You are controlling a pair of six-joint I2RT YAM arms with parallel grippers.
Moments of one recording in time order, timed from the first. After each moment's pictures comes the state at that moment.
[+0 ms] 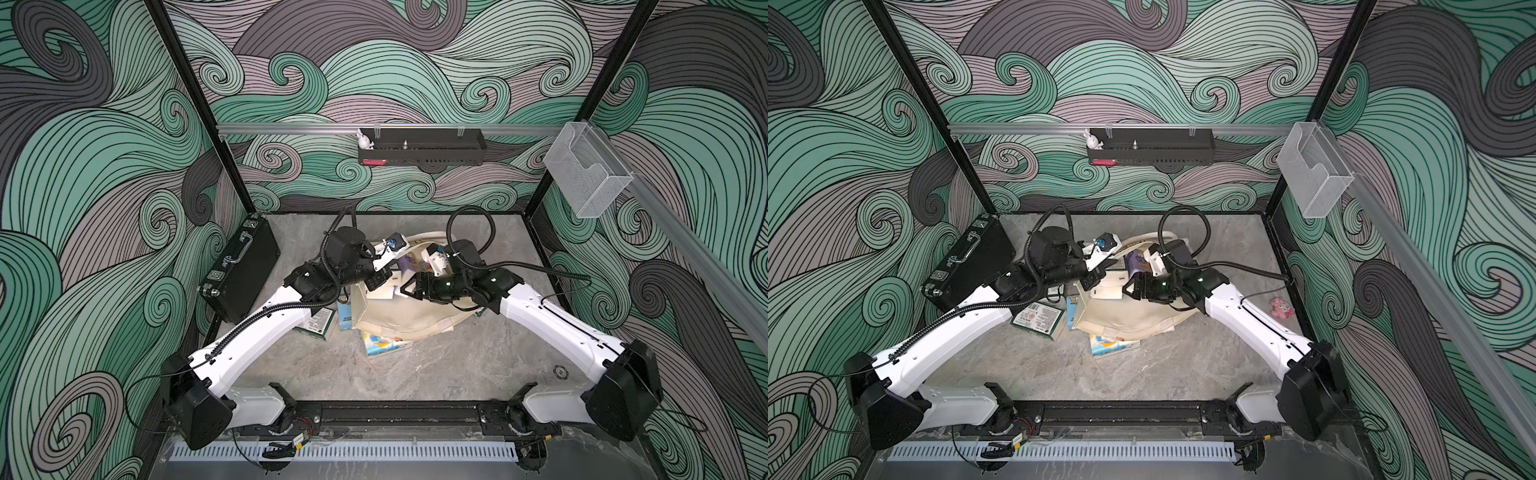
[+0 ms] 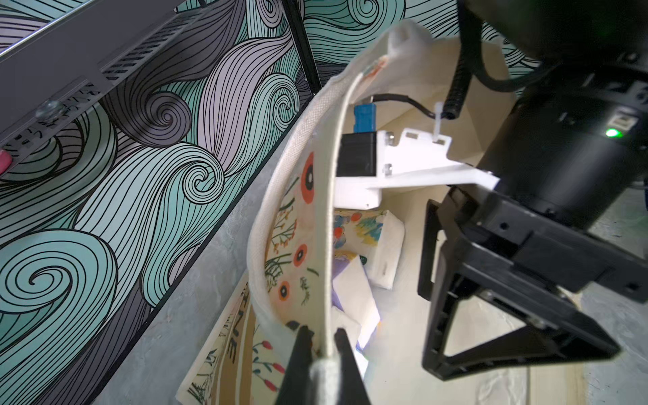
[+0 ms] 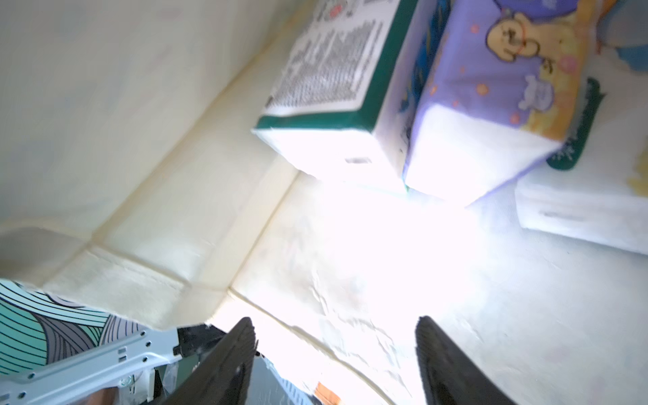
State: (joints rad) left arm -0.68 1.29 1.23 -0.40 0.17 0.44; right arm 0.62 1.34 1.08 -0.57 -0.45 0.58
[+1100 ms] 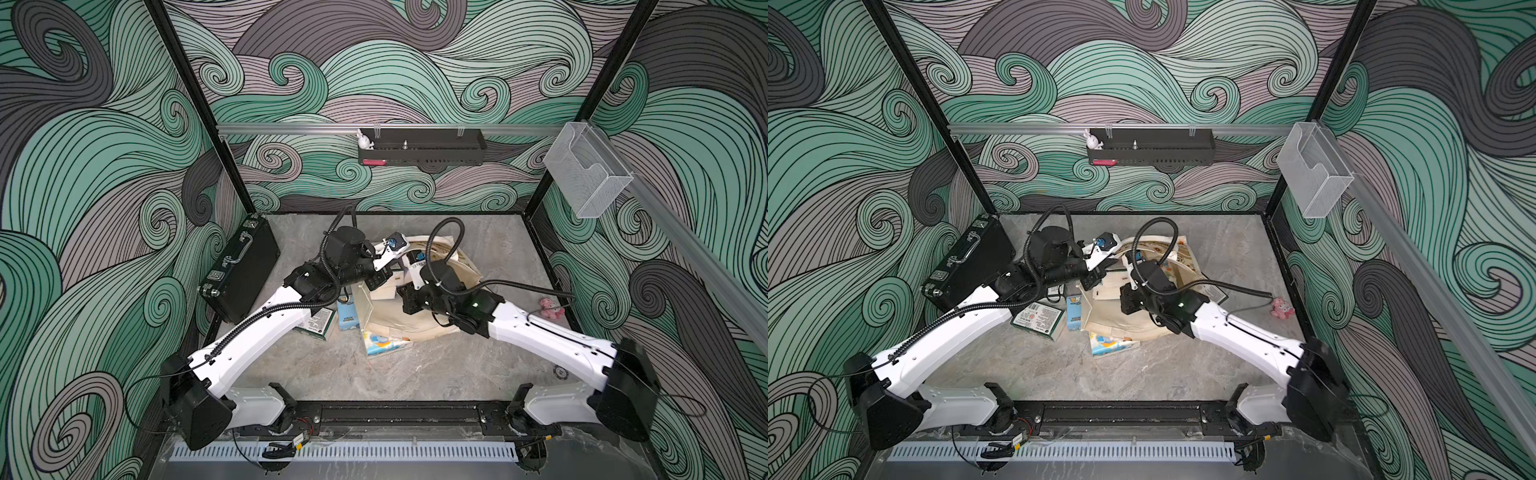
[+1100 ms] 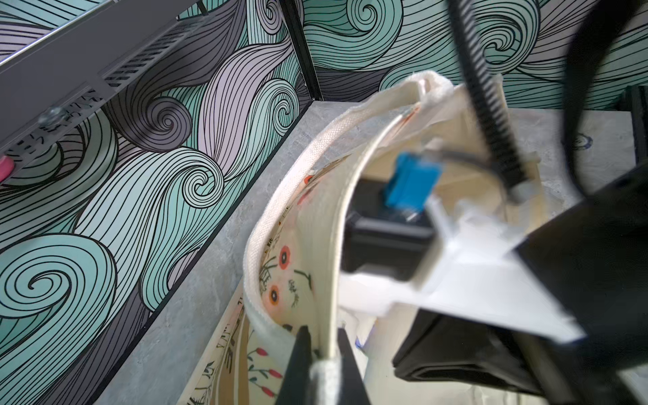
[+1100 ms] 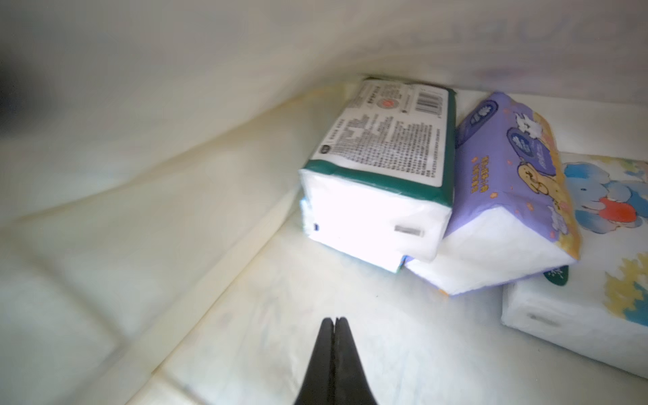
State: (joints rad) left arm -0.69 1.29 1.23 -0.40 0.18 0.43; right arm 0.87 1.28 0.98 -0.29 0.00 0.40
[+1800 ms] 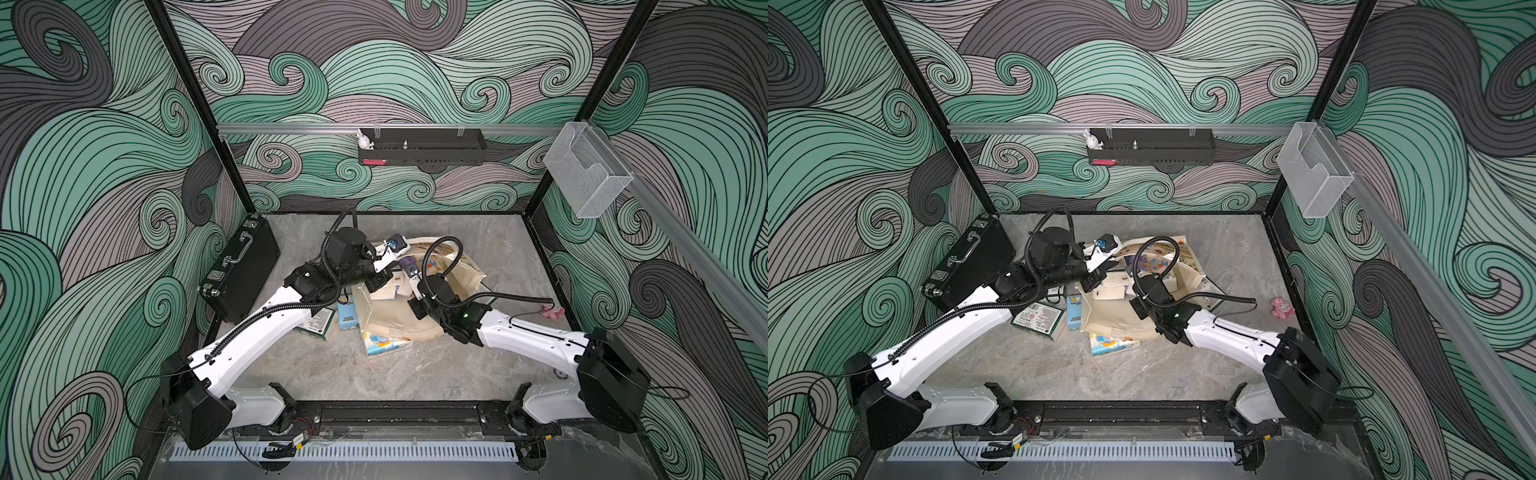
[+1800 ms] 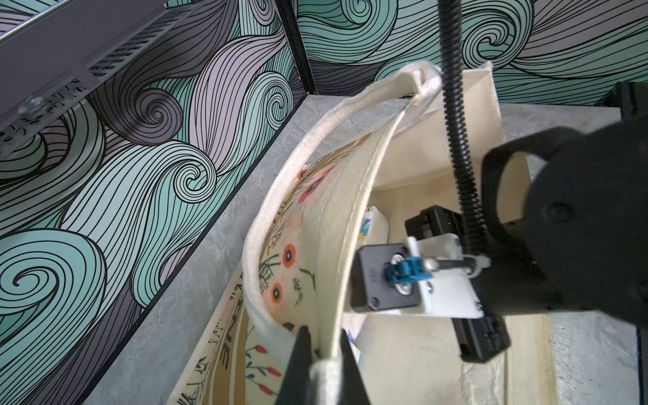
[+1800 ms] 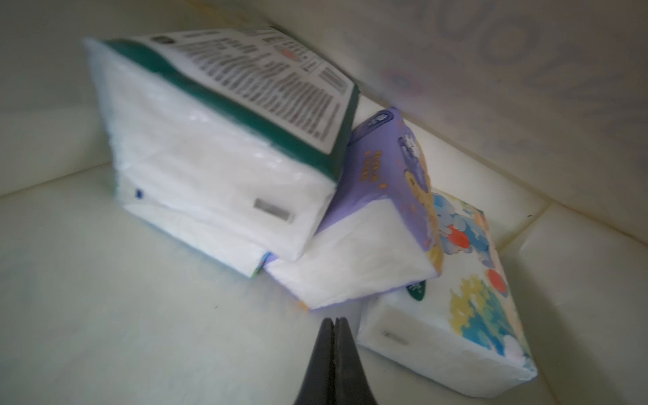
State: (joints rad) left arm -0.69 1.29 1.23 -0.42 0.18 0.43; right arm 0.84 1.45 0.85 -0.05 0.41 -0.04
